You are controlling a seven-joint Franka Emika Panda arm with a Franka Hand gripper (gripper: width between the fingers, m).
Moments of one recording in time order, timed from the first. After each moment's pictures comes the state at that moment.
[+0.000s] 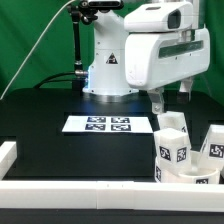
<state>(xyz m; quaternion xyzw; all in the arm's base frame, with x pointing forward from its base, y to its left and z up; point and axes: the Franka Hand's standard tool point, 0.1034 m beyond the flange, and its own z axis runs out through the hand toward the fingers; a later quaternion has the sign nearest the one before) 0.566 0.065 0.107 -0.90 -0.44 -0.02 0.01</state>
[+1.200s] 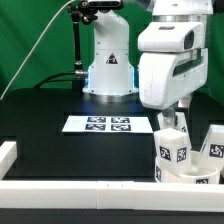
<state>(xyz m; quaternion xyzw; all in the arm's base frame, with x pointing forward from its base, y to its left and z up) 0.564 0.073 0.082 -0.88 -0.47 -0.01 0.01</state>
